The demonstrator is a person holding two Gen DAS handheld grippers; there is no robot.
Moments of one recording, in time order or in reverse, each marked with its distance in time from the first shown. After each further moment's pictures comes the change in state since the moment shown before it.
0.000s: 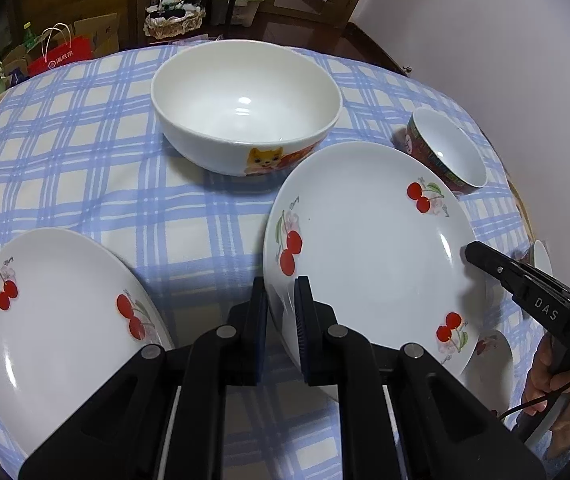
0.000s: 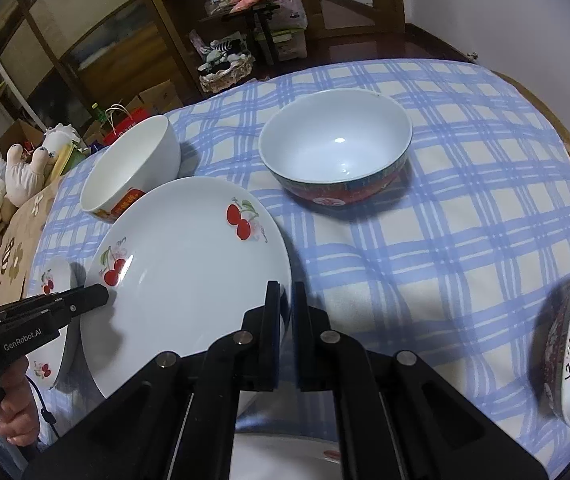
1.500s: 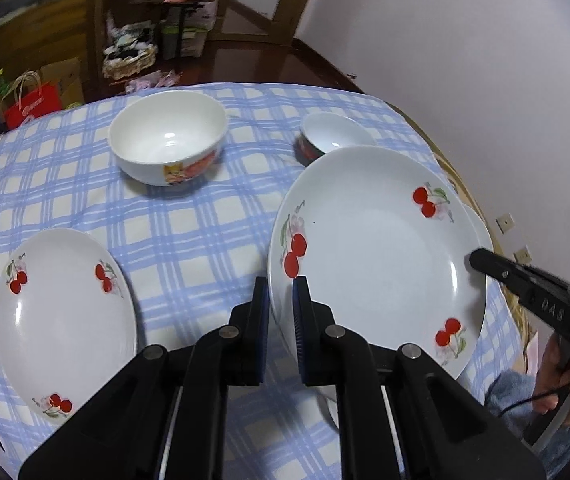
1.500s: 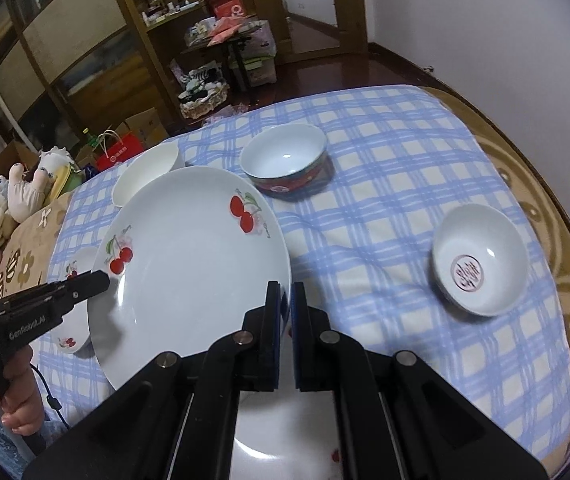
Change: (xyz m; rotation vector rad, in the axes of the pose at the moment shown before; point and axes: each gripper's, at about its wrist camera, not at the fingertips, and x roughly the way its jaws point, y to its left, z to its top) left arm -0.083 -0.064 -0.044 0.159 -0.089 -0.089; right arm -0.131 -0.010 -0.052 0.068 -0.073 -0.099
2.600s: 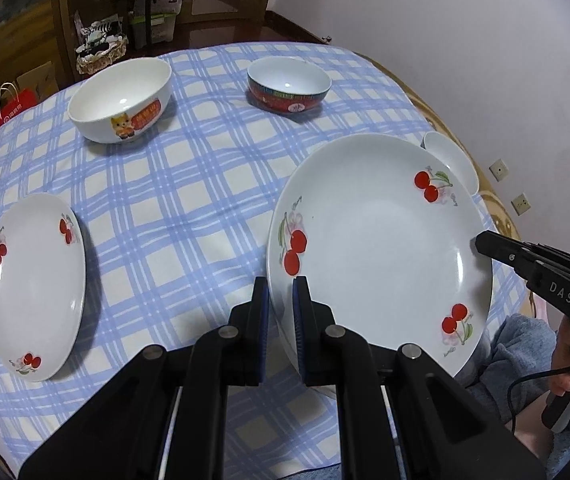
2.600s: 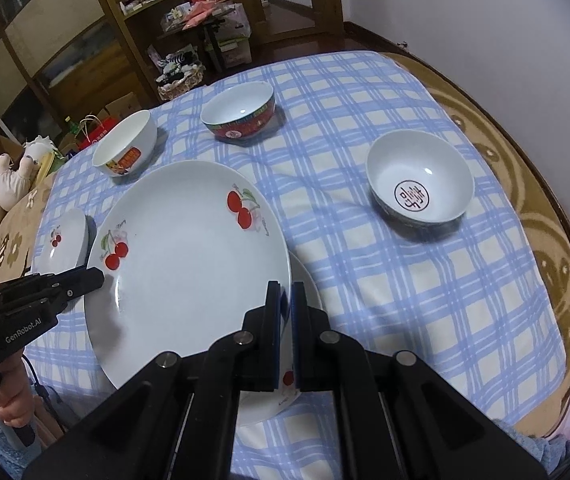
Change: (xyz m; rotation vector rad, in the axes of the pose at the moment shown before) left arm 0.010 -0.045 -0.047 0.100 0.115 -0.005; right arm -0.021 -0.038 -0.057 0.039 0.074 -0.050
